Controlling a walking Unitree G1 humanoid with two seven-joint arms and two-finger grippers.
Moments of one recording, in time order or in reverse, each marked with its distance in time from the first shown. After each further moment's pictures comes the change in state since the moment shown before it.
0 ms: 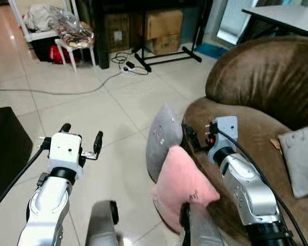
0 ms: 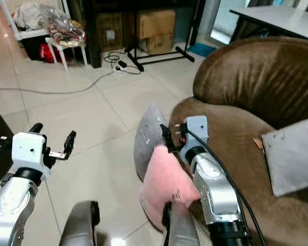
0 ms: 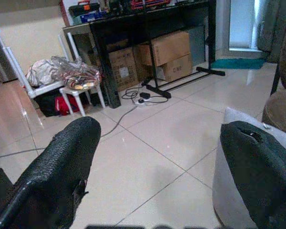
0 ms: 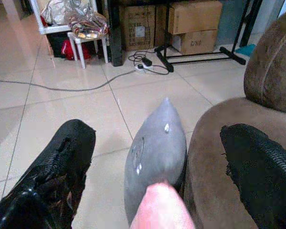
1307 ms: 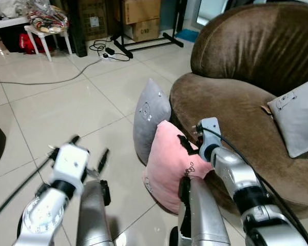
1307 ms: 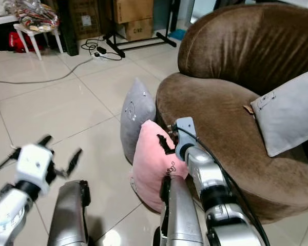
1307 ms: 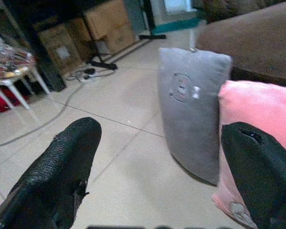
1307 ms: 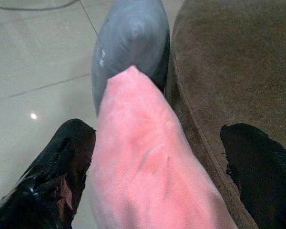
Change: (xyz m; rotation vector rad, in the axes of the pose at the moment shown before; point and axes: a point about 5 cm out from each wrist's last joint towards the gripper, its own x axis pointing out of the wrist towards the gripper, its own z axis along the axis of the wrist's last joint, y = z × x) left arm -0.028 -0.010 -0.005 0.089 0.097 -0.195; right arm 0.051 -0.015 -0.039 -0.021 0.261 0.016
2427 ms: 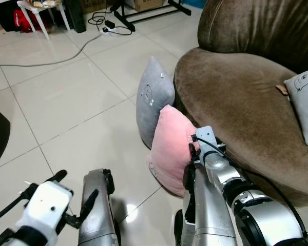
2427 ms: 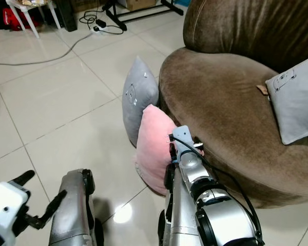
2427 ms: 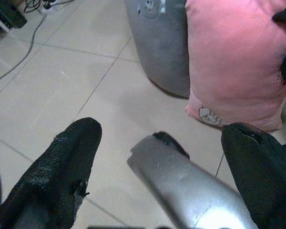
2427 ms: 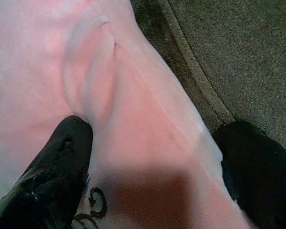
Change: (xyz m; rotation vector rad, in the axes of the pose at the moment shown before) left arm -0.091 -0.002 0.014 0.045 0.213 -0.101; right arm 0.012 -0.006 -0.028 -0.276 0.138 -0.360
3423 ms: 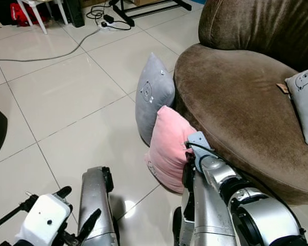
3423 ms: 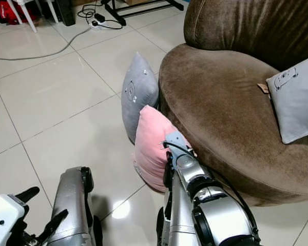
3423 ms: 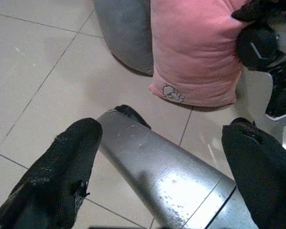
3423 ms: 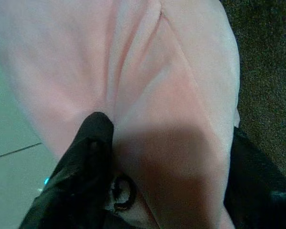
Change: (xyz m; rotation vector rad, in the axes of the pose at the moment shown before) left arm -0.012 -0.008 -0.007 -0.067 0.075 -0.155; right arm -0.002 0.018 -0.008 -0.055 0.124 0.187
